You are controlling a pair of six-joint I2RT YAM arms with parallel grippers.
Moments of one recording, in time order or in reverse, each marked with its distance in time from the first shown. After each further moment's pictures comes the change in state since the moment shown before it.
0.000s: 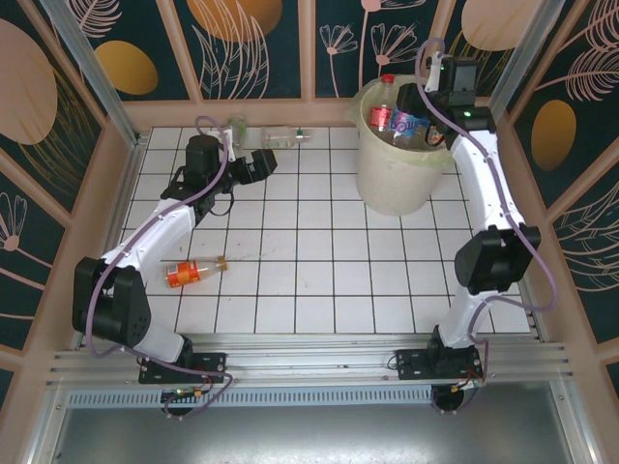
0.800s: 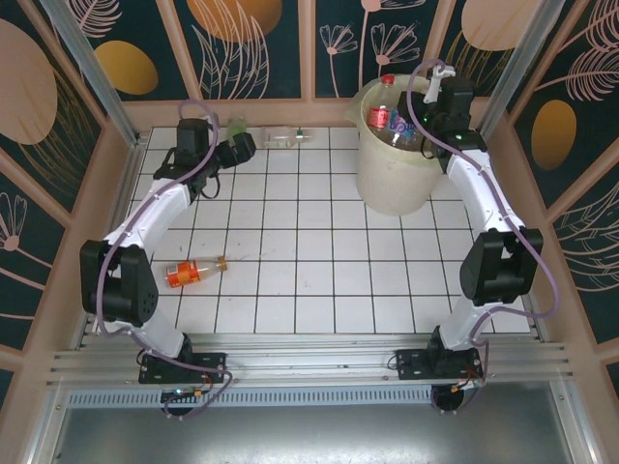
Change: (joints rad) left arm 0.114 0.151 0.198 -0.158 -0.216 0.058; right arm -0.006 -0.115 -0.334 0.392 -0.009 0.018
